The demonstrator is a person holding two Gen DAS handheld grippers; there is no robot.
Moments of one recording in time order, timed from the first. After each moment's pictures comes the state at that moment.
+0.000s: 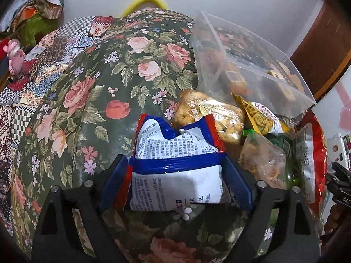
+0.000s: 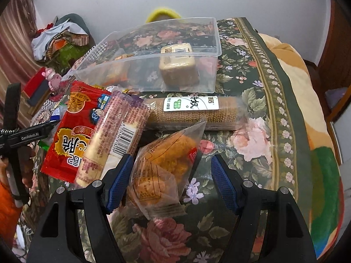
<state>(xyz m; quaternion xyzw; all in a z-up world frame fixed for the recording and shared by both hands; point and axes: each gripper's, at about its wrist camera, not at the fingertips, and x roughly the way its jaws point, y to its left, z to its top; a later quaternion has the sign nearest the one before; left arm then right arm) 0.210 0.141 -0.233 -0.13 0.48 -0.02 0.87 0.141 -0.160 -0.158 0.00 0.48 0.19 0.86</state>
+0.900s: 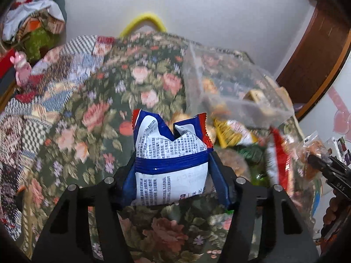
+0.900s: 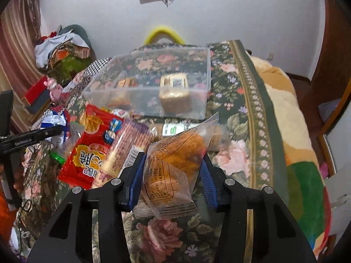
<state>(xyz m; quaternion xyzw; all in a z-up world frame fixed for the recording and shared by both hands) 0.173 0.142 -0.169 -0.12 0.42 -0.02 0.90 0.131 -0.168 -0.117 -0.01 0.42 0.18 0.89</state>
